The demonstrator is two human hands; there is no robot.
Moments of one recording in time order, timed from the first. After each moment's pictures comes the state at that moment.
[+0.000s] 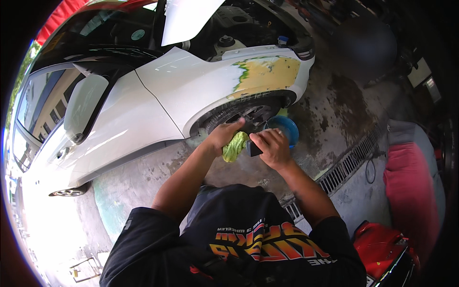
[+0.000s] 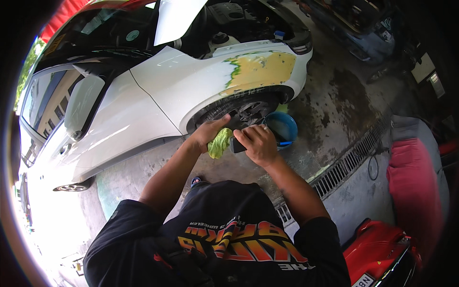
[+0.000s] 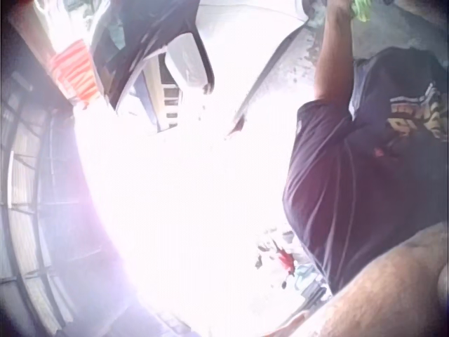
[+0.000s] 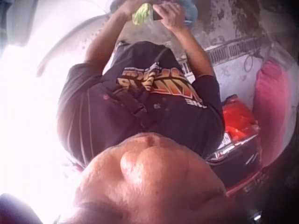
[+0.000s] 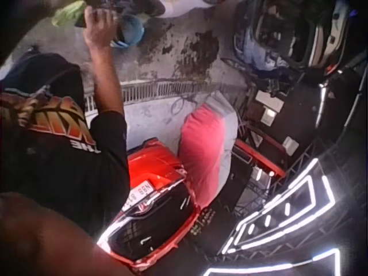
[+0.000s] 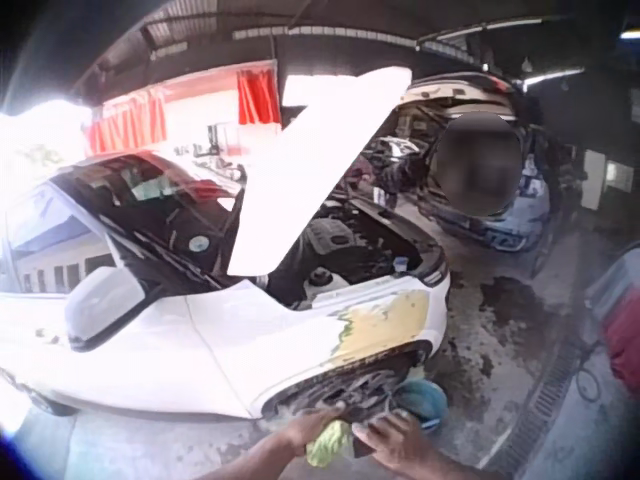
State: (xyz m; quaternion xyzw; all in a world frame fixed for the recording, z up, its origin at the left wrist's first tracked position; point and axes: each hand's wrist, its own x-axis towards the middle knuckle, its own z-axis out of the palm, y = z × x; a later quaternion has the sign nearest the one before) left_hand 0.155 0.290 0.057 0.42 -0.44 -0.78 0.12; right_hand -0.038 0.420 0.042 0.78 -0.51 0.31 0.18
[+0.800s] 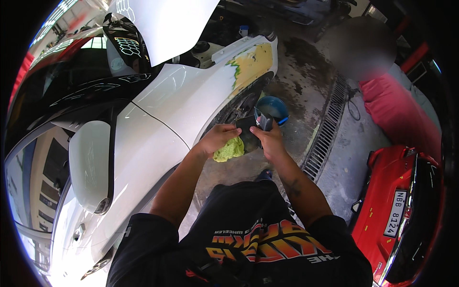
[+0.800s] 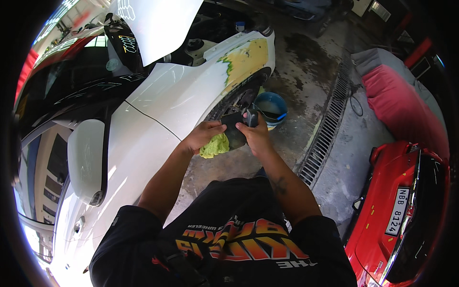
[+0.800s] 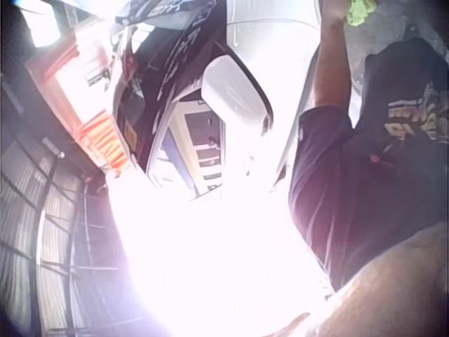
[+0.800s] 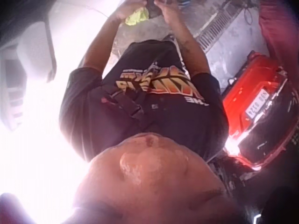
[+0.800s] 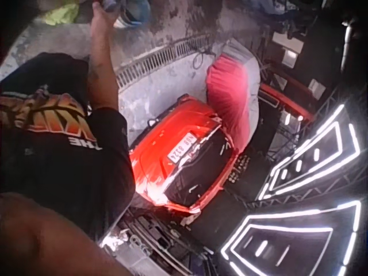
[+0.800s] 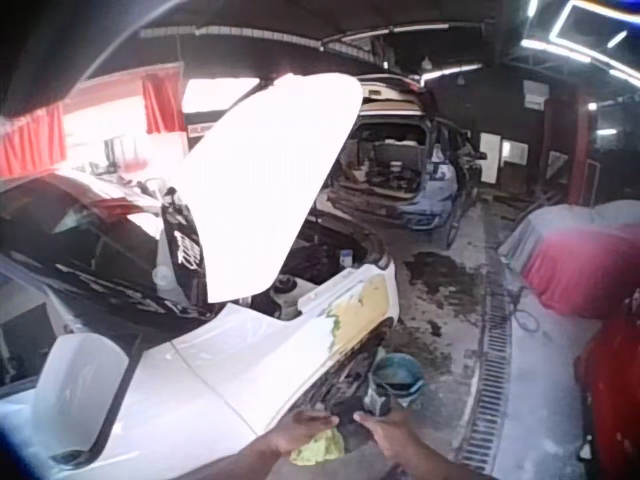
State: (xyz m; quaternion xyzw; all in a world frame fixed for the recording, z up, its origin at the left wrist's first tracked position) left_hand 0.286 0.167 0.053 0.22 -0.61 -0.76 -0.05; right_hand 0.151 0.348 0.025 0.16 -0.60 0.73 -0.27
